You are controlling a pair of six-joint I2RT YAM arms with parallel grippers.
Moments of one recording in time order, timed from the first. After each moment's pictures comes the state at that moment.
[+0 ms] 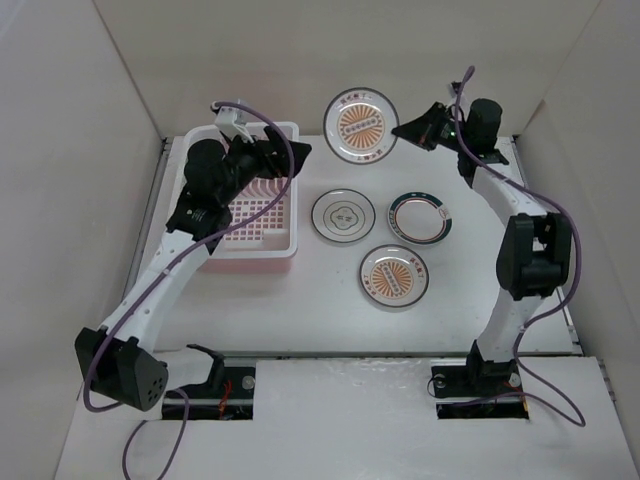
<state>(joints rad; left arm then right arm) -0.35 1.21 1.18 0.05 0.24 -0.47 0.04 1.90 1.58 0.24 -0.79 0.81</state>
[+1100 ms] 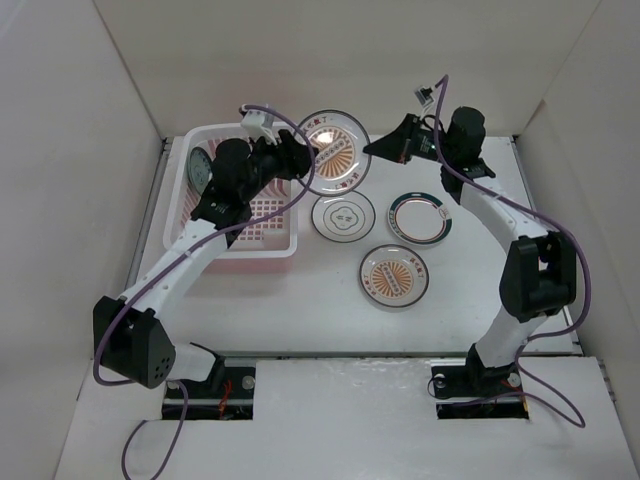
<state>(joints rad) -0.42 1.35 1.18 0.15 0.21 -0.41 0.19 1.73 1.41 0.38 -0.97 0.78</state>
